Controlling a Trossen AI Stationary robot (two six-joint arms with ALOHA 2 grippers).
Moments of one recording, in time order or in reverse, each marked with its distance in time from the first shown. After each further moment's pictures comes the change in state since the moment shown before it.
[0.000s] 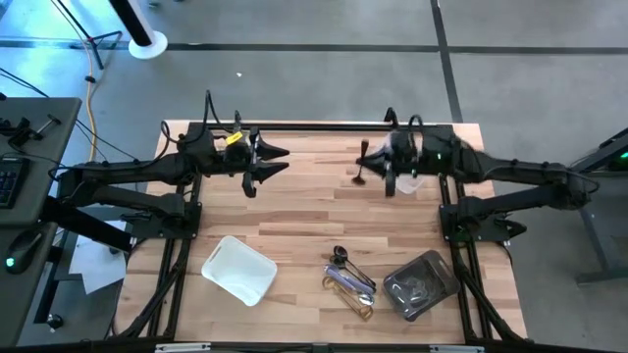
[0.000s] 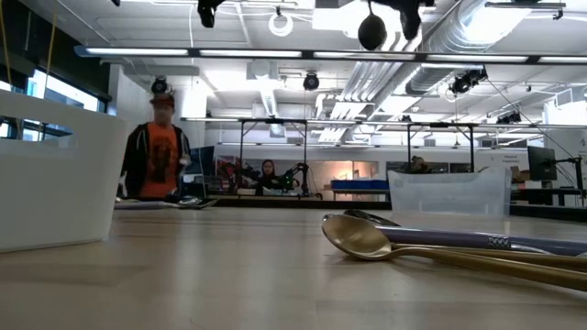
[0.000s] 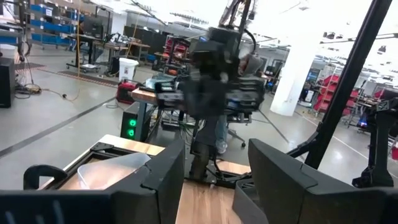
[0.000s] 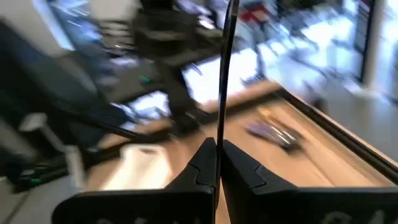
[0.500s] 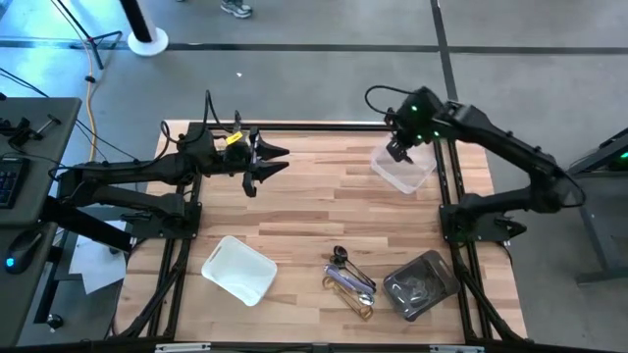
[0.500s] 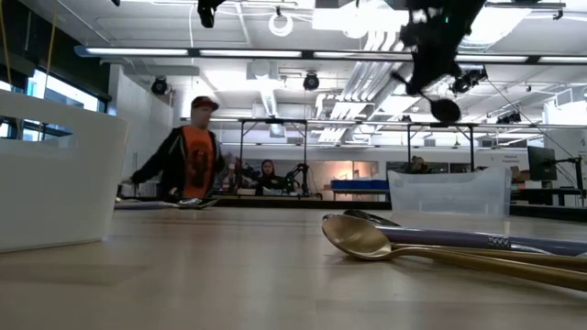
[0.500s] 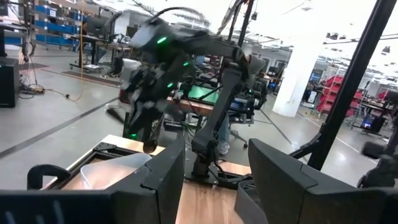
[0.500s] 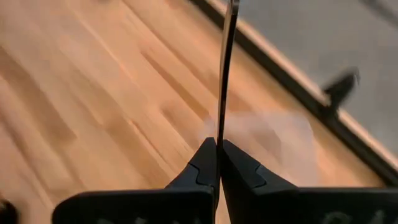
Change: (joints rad) left arm 0.001 0.000 0.000 0.000 -0.012 0.000; right arm -0.485 0.240 0.309 -0.884 0.045 -0.208
